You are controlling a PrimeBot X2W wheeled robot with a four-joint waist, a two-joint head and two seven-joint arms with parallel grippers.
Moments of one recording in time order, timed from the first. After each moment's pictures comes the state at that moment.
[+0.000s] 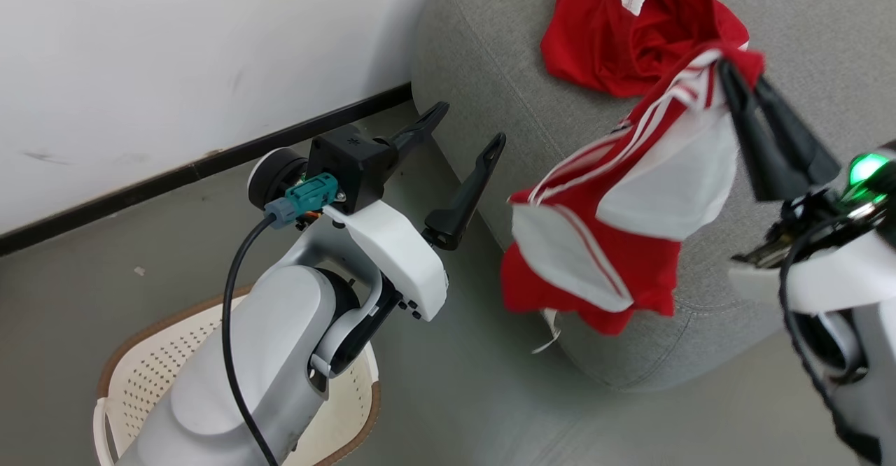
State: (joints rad) left arm -0.67 0.11 -0.61 0.03 -0.57 0.02 0.13; right arm -0.37 -0.26 0.15 -0.22 0.14 0.12 -0.26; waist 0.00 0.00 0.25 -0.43
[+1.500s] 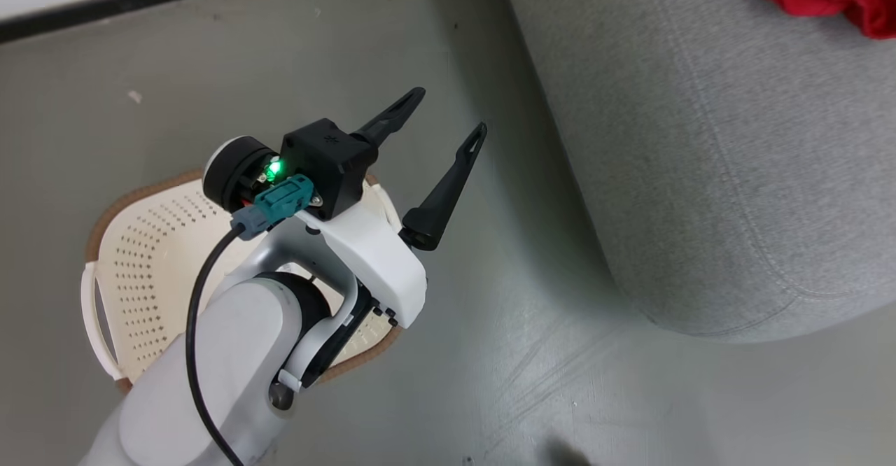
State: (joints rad) left arm -0.65 0.21 -0.60 -0.20 -0.53 0.09 0.27; right arm -1.46 -0.81 0.16 0.24 0.17 0.12 -0.11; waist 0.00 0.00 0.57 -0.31
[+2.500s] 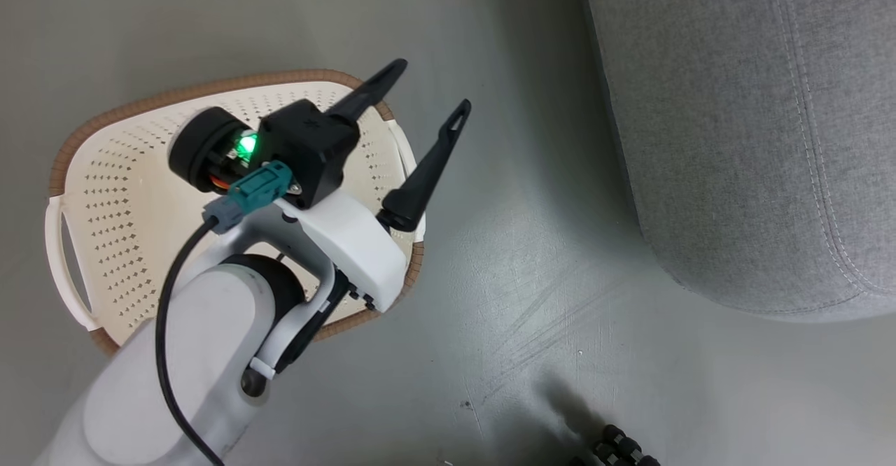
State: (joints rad) left arm -0.68 0.26 -0.59 -0.24 -0.50 0.09 0.29; right arm -1.27 -0.62 0.10 0.62 0.17 0.12 -0.08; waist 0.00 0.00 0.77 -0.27
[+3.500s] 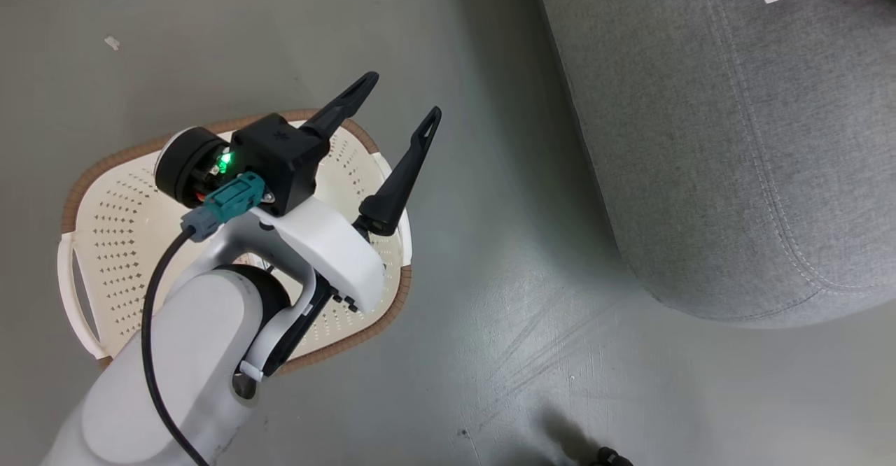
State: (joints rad) left arm -0.64 0.27 -0.56 -0.18 -0.51 0.08 0.21; right arm -0.98 -0.40 -0.12 0.68 0.13 0.12 -0.22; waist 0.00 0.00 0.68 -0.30
